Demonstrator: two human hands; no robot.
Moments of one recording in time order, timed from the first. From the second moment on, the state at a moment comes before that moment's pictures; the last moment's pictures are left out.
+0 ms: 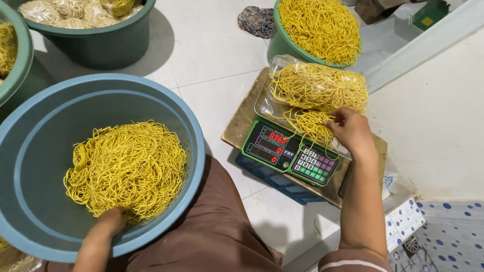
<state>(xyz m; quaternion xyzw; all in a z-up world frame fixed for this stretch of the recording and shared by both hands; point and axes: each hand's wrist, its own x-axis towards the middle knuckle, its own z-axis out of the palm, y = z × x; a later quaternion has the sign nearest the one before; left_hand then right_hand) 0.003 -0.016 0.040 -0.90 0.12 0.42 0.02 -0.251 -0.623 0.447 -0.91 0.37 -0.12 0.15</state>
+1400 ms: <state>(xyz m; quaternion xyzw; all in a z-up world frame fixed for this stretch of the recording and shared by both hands) 0.058 -0.073 0.283 -0.94 0.22 0.11 -0.23 -0.181 -0.487 0.422 -0.91 0.22 -0.07 0.34</state>
